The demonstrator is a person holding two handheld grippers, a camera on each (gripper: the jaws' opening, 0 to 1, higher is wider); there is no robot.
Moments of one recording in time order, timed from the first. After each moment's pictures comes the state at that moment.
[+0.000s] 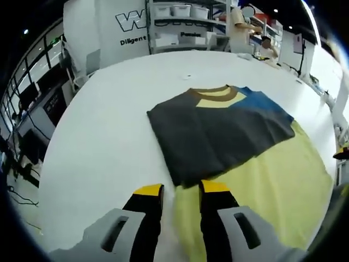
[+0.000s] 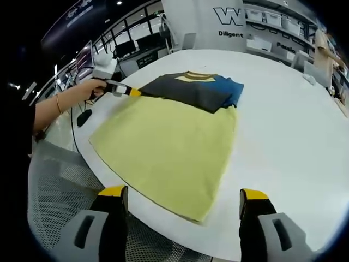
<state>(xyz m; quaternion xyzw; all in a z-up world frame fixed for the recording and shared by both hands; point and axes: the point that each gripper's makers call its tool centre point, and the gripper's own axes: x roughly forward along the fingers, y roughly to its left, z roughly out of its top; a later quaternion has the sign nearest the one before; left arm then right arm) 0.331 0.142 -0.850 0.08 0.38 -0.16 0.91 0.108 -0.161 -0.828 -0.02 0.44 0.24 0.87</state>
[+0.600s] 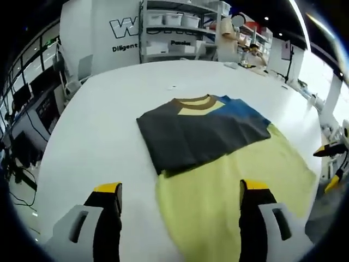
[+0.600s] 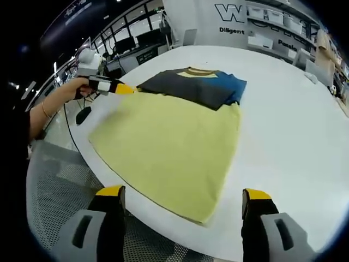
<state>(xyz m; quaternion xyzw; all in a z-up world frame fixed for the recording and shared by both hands) 0.294 0.130 -0.824 0.06 0.36 -0.20 0.91 0.107 -0.157 -0.832 -0.02 0.45 0.23 0.86</state>
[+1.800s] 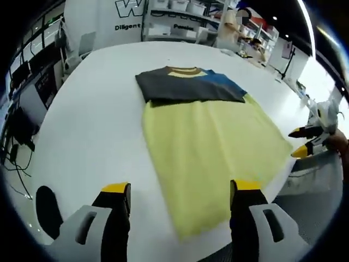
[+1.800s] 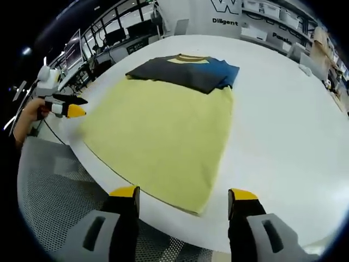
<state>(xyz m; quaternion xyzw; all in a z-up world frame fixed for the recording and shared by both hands) 0.154 0.151 -0.842 0.03 0.45 -0.20 0.87 0.099 -0.169 -0.853 -0.04 0.49 0.20 0.85</state>
